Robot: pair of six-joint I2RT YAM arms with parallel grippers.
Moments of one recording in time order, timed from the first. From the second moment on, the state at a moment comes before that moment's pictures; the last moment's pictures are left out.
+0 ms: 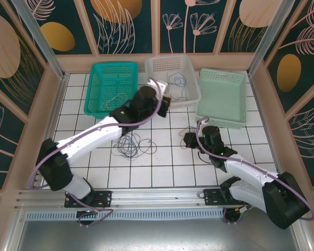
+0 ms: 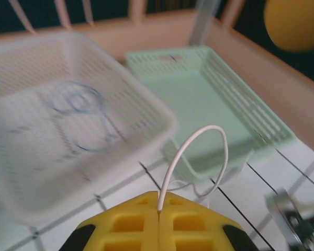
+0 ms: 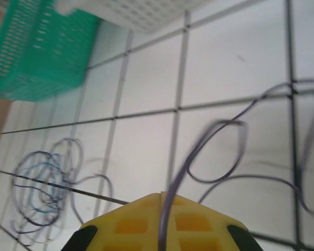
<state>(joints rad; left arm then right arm) -0.82 1.52 1.31 -0.15 -0.11 -0.28 0.53 1.03 0.31 0.15 -0.16 0.70</state>
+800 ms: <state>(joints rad) -0.80 1.39 1.22 -0.12 -0.10 -0.28 0.52 0.80 0.40 -0.09 -0.10 0.70</state>
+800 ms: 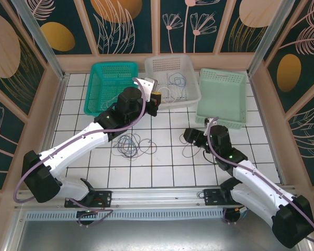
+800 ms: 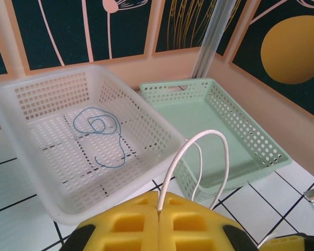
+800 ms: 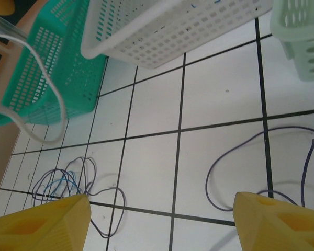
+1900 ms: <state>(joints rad) -0.21 1.53 1.19 -0.07 -0.16 -0.27 0.51 0.90 0.43 -0.09 -0.11 0.68</state>
